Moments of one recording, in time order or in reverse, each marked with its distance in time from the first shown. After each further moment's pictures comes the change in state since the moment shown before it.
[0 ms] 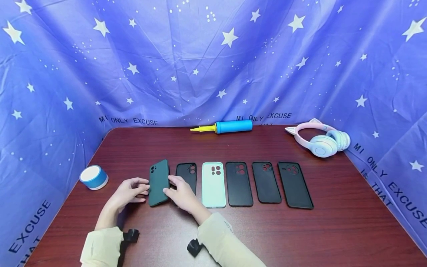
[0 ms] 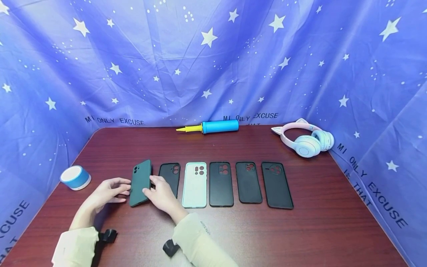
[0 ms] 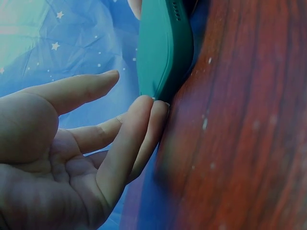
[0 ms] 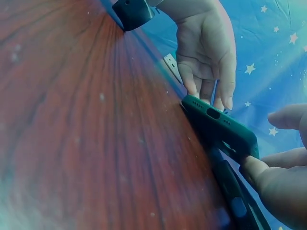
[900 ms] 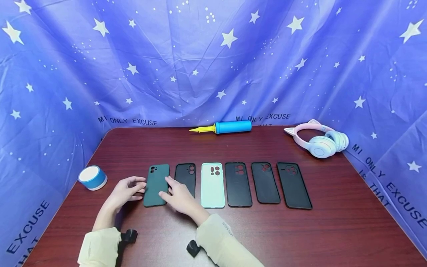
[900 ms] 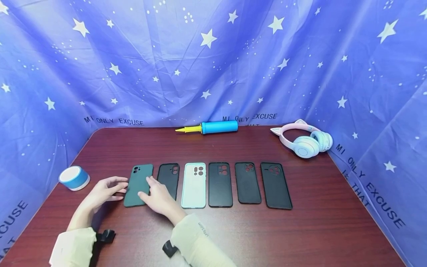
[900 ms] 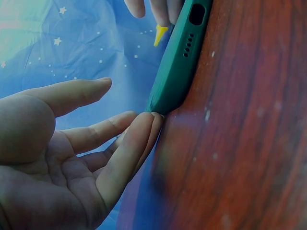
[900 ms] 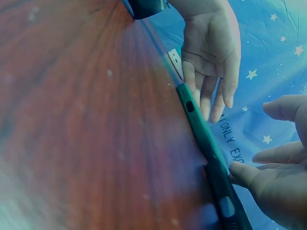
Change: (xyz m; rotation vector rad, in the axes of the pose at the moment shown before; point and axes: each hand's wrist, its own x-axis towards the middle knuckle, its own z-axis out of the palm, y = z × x) left_hand -0.003 0.001 -0.003 0.031 0.055 0.053; right_hand -0.005 -0.007 0.000 -0.211 -0.058 -0.047
